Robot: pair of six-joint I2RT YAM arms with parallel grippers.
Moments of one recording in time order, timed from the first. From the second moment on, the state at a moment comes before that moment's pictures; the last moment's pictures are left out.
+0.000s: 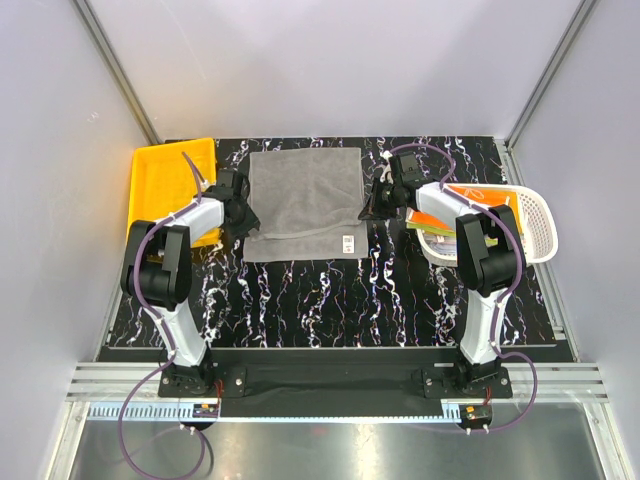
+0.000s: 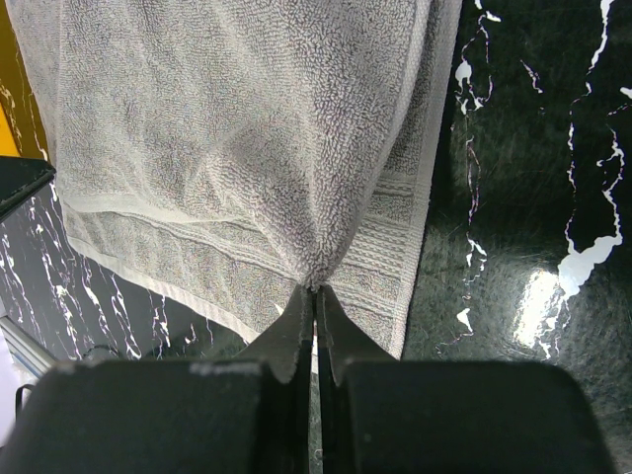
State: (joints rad) left arm -0.15 1.84 1.19 -0.42 -0.04 -0.74; right arm 0.31 2.00 1.43 -0.34 -0.39 0.48
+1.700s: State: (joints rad) left arm -0.18 1.80 1.35 -0.61 -0.12 -0.67; right arm 0.32 1.87 1.43 -0.39 -0.38 0.48
